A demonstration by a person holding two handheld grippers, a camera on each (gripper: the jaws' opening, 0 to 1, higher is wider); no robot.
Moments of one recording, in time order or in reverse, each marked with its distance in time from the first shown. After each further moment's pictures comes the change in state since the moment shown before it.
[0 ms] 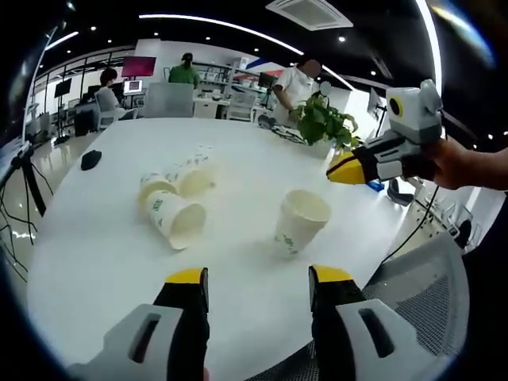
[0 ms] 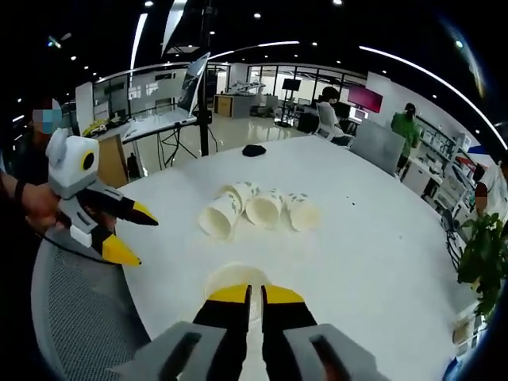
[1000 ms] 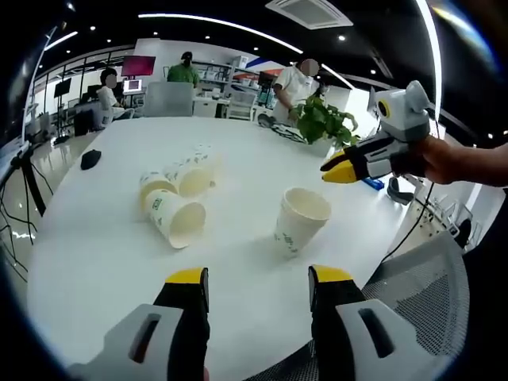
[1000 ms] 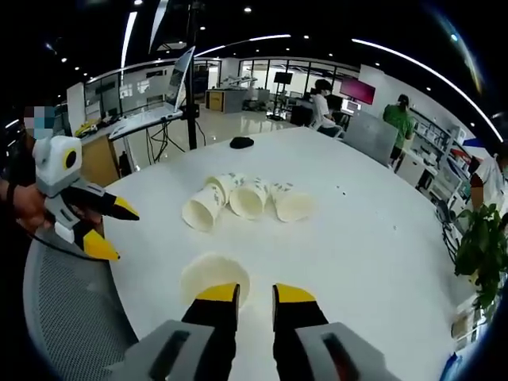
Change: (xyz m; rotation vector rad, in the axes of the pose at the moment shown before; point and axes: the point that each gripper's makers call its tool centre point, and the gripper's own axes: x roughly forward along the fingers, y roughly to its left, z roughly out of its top) left arm 0.001 0.002 -0.002 0.001 0.006 -0.001; right arm 0.009 -0.028 -0.009 0.026 0.032 -0.033
